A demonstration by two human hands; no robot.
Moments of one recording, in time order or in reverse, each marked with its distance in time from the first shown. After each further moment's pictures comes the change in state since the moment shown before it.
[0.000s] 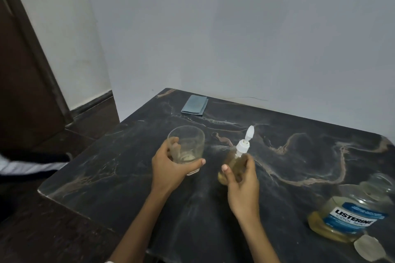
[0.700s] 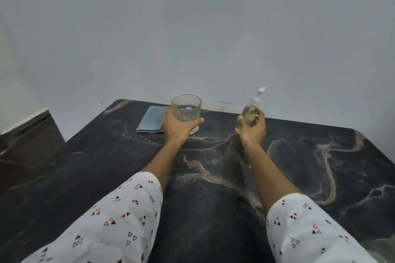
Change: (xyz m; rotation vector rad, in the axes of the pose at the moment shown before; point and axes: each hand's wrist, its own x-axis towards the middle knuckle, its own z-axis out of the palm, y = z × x) left_hand 0.187 0.008 0.187 0.009 -0.081 -0.030; right_hand 0.255 0.041 -0.031 -0.053 0.417 0.208
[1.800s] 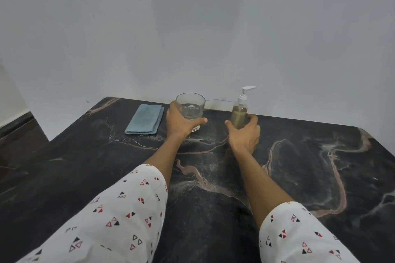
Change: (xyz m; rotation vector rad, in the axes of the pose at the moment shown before) left_hand 0.031 -0.010 0.039 0.105 -0.142 -0.030; right_hand 0.011 0.024 0.027 -0.320 0.076 -0.035
